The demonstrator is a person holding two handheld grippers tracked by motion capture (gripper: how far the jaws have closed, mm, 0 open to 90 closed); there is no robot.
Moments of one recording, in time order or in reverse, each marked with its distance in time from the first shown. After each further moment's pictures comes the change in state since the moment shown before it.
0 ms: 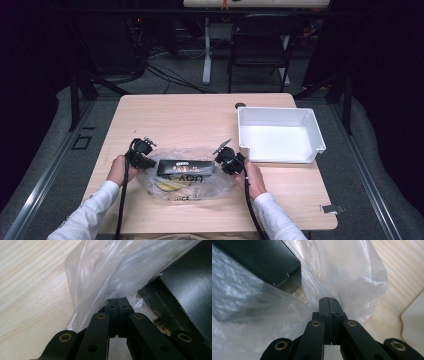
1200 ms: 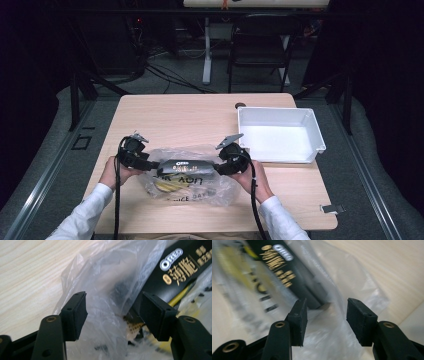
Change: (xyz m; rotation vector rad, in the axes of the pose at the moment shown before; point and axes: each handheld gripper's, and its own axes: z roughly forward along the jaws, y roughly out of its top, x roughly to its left) left arm -0.009 -0.003 -0.039 -0.152 -0.103 -0.036; right arm 0.003 0.007 -0.057 -0.215 0.142 0.032
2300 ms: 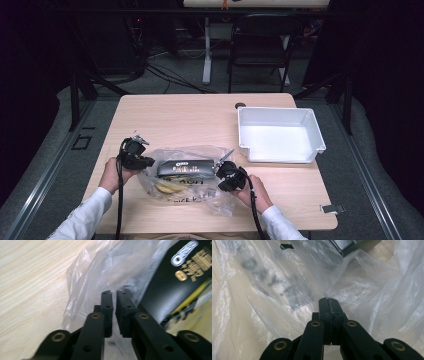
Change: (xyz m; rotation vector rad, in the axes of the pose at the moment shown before) left arm -0.002 -0.007 0.009 0.047 0.094 0.032; right arm 0.019 -0.043 0.031 0.268 0.123 -0.008
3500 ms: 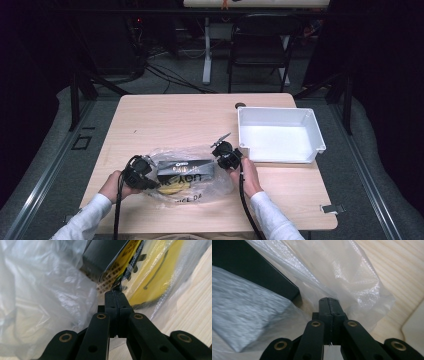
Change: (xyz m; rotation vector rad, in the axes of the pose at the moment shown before) left arm -0.031 -0.028 0.009 0.191 -0.161 0.156; right arm -0.036 0.045 0.013 -0.099 -0.258 0.084
